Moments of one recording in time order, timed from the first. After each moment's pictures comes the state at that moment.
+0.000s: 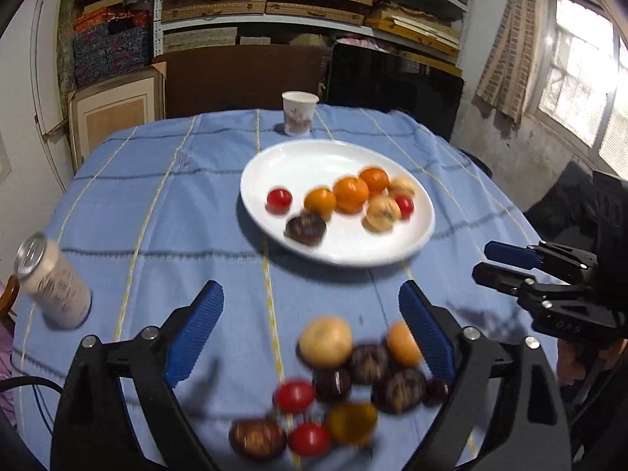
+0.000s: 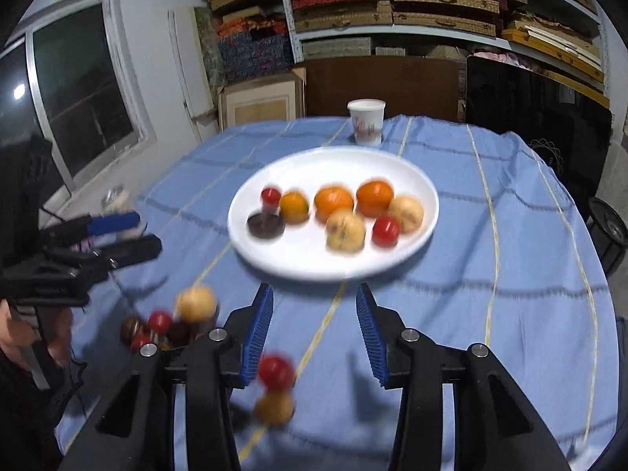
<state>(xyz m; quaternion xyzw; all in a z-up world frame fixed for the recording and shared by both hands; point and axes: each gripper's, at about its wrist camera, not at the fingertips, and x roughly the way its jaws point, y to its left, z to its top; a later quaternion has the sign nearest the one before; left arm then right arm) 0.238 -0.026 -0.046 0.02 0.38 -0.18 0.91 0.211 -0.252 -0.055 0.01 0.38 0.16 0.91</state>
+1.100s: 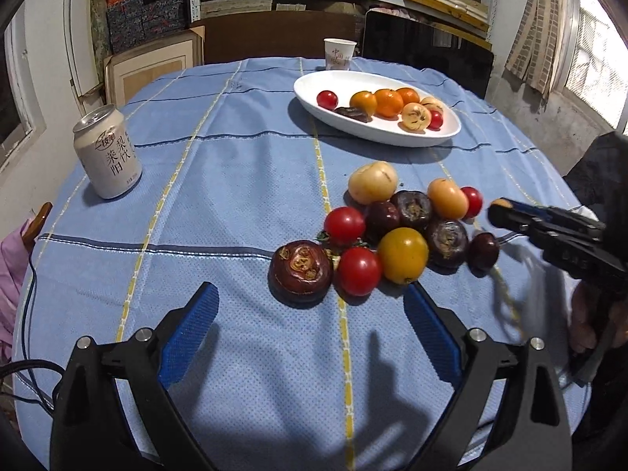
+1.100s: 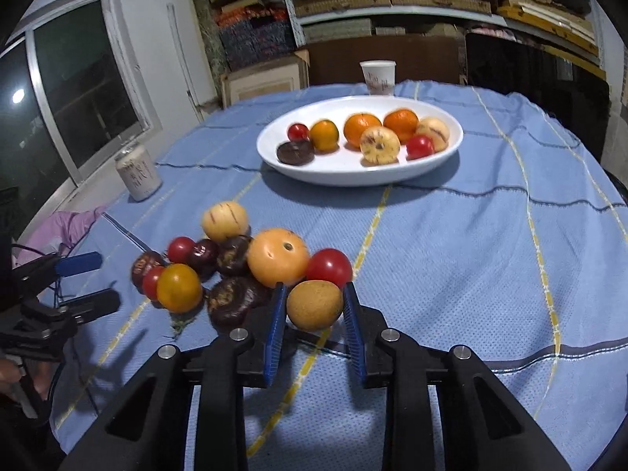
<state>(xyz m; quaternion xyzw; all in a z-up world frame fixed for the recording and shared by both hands) 0.156 0.020 -0.102 0.04 0.43 -0.11 0.90 0.163 -0.228 -0.106 0.04 0.38 0.17 0.91</state>
